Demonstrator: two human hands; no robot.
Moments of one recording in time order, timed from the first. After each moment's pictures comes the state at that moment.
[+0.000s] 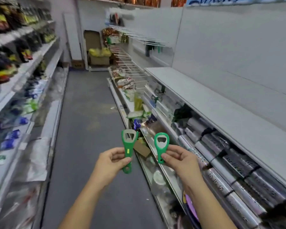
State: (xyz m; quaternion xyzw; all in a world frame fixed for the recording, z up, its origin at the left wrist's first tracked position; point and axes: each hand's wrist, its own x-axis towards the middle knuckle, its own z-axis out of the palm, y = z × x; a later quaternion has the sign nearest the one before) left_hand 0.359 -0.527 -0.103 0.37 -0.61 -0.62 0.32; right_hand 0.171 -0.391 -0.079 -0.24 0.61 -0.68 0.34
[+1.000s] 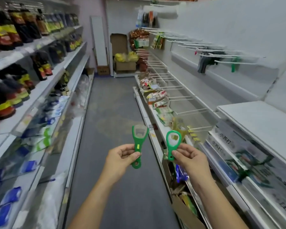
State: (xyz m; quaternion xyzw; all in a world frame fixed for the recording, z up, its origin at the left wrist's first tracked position) left_hand 0.234 -1.149 -0.113 0.40 -0.59 -0.60 0.37; right_hand 0.039 -1.028 -0.087 -0.25 0.60 -0.67 0.37
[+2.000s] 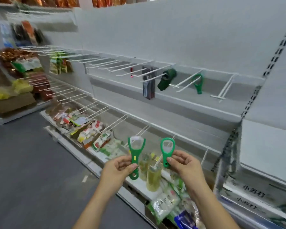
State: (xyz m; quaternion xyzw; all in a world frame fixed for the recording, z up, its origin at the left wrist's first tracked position) left_hand -0.087 -1.581 -0.094 0.20 -0.72 -0.66 0.12; right_hand -0.181 -1.368 -0.098 -0.02 0.66 -0.74 0.13
